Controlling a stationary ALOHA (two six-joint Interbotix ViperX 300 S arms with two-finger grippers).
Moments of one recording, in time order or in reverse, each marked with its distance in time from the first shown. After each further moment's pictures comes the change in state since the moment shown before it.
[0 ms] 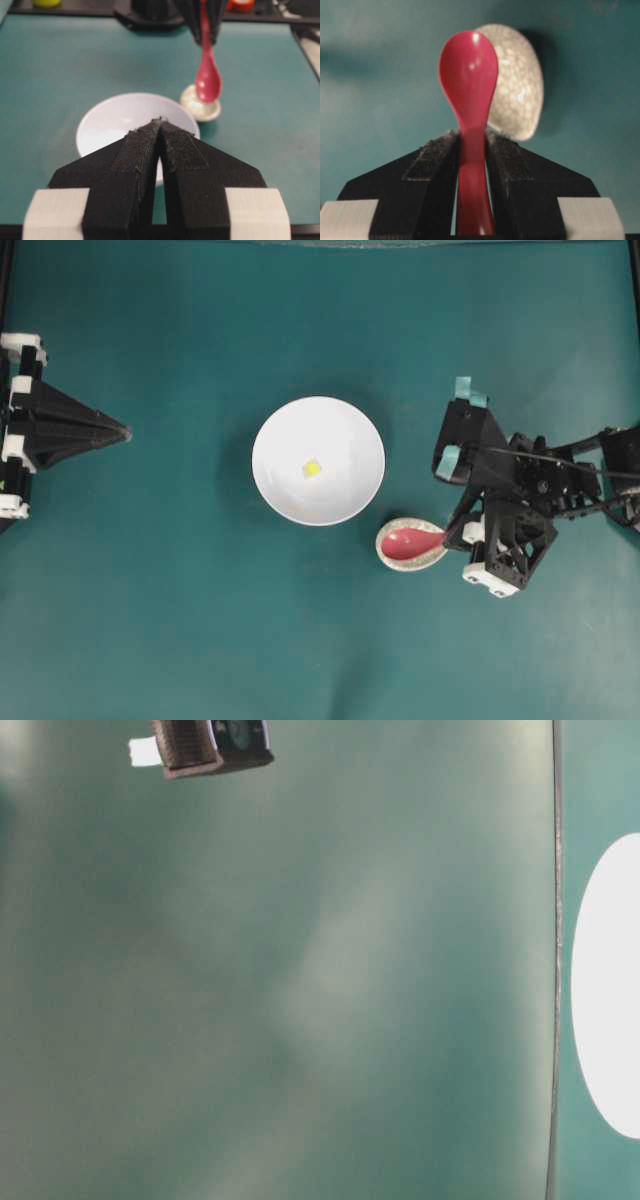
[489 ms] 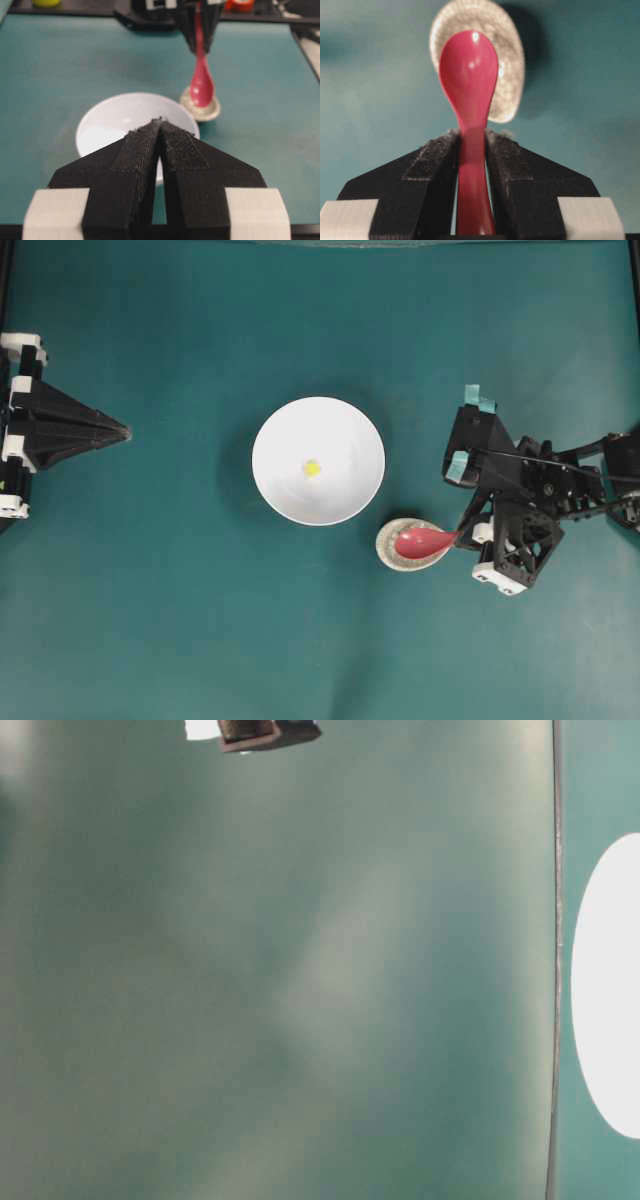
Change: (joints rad) left arm 0.002 0.000 0.000 -0.002 0.000 -0.002; right arm 0.000 0.000 0.080 0.000 -0.038 0.002
